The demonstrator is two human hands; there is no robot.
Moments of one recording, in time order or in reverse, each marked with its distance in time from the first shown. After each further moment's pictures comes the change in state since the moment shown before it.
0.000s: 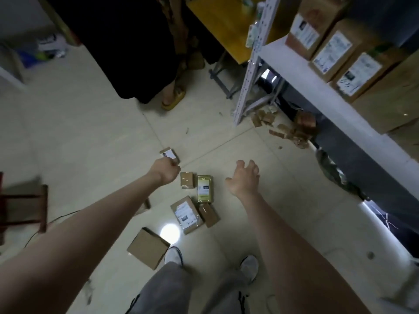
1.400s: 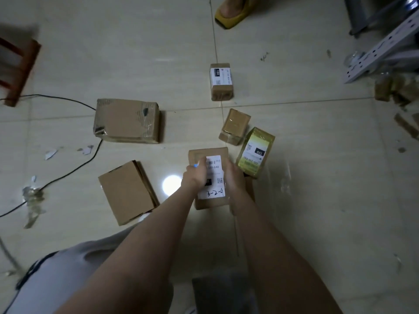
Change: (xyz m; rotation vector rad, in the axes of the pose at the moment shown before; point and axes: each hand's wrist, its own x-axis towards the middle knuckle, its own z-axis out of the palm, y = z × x) left_hand 0.234 -0.261 0.390 -1.006 0.079 -0.652; right_hand 0.181 0.030 0.505 0.613 -0.467 0.130
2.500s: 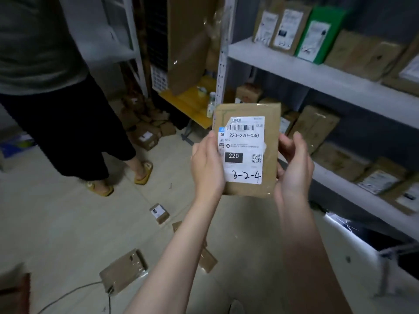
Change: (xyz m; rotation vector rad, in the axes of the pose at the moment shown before) left_hand -0.763 0.316 -0.155 -0.175 -0.436 1.132; right_hand -0.742 -0.354 -0.320 1.139 0.784 -0.803
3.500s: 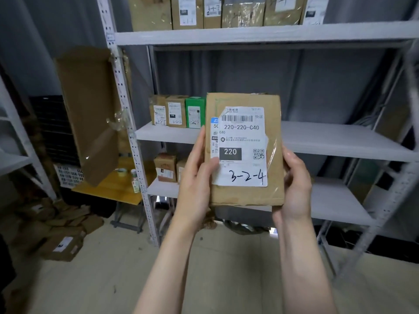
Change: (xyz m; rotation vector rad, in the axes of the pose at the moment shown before) left_hand -0.073 0.125 0.035 -0.311 -0.895 0.392; right_hand -0.094 -0.151 -0.065 0.235 0.012 -0.555
